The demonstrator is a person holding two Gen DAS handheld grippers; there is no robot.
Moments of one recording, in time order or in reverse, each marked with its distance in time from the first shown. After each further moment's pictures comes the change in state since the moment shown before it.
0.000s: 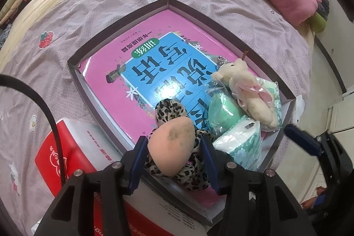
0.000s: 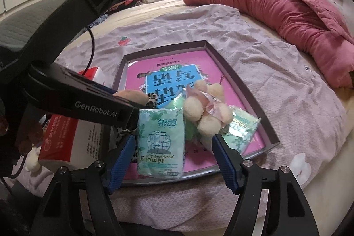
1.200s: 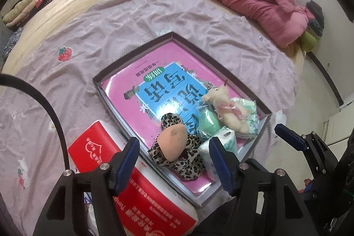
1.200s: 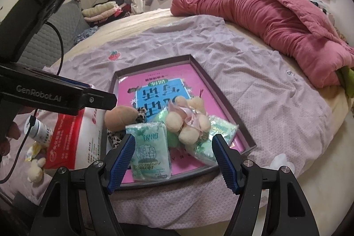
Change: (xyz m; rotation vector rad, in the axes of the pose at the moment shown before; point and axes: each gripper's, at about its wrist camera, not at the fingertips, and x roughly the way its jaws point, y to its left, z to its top) left arm -0.076 0.003 -0.013 -0.034 -0.150 -0.009; right arm -0.033 -0.005 0.008 0.049 -0.067 -0.037
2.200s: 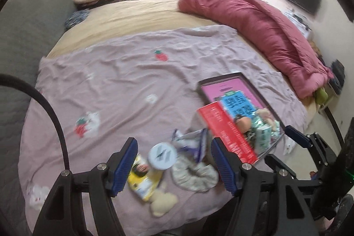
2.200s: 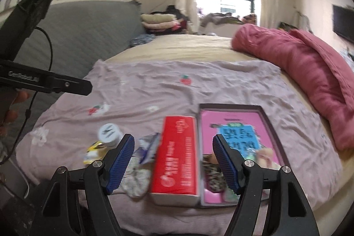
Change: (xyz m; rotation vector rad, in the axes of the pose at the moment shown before) left arm -0.177 0.158 -0.136 -0.318 -0.227 0.135; right arm -0.072 0.169 0.023 -0.317 -0.120 0.223
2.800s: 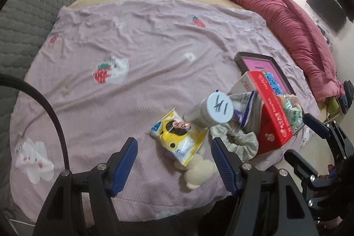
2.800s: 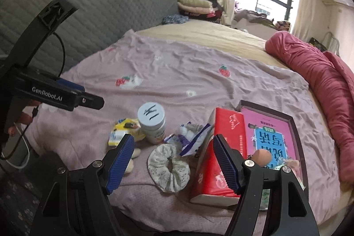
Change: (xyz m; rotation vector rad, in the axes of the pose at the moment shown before) left arm 0.040 0.086 -0.077 -0.173 0.134 0.015; right arm 0.038 0.075 -0.014 -0.208 0.138 0.086
